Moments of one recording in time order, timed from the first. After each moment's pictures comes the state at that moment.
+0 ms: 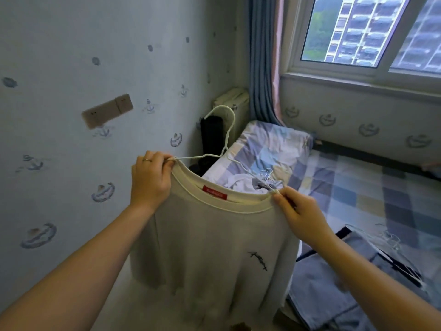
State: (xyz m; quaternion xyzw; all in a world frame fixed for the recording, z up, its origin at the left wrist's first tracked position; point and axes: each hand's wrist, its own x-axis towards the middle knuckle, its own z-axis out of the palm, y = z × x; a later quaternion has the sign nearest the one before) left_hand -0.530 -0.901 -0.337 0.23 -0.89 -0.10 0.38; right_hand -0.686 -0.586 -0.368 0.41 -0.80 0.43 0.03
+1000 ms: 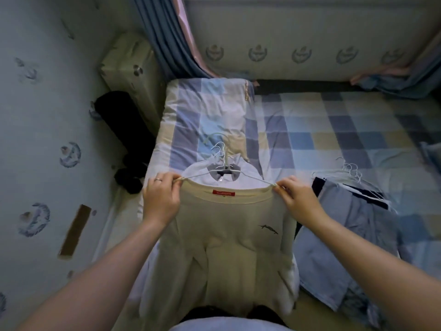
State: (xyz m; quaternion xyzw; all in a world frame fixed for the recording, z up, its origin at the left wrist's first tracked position) left_hand -0.897 -1.023 -0.519 0.09 -0.96 -0.23 0.15; right_hand -0.941 -0.679 -0.521 0.11 -0.94 0.33 -0.02
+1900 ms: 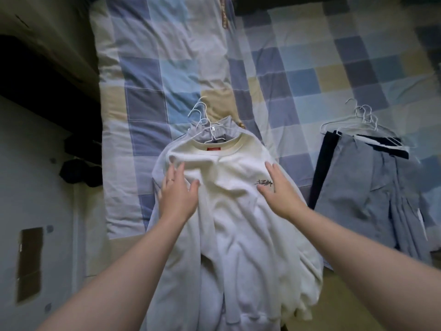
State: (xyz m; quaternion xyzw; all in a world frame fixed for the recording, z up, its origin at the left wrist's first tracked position) left_hand -1.058 -1.024 -0.731 0.14 -0.93 -0.28 -0.18; right_hand -1.038 -0.759 -0.716 -0.14 -0.89 0.35 -0.26
